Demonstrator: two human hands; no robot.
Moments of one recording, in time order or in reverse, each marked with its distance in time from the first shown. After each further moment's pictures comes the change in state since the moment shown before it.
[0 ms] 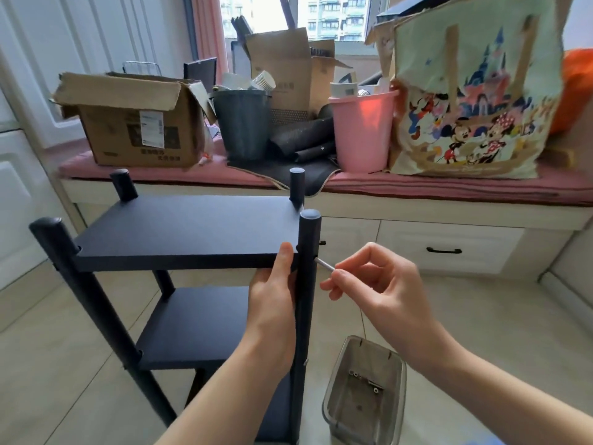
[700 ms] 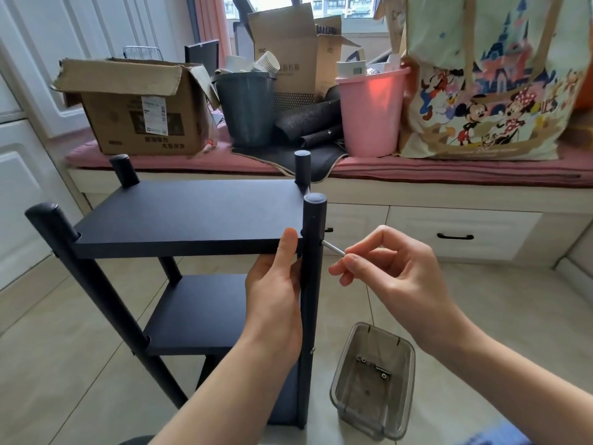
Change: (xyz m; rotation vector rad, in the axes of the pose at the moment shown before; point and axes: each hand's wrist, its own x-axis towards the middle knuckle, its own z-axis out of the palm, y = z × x) left_hand -0.011 0.007 0.003 -0.164 0.027 0.008; right_hand 0.002 0.000 -0.004 0.015 -0.002 0.005
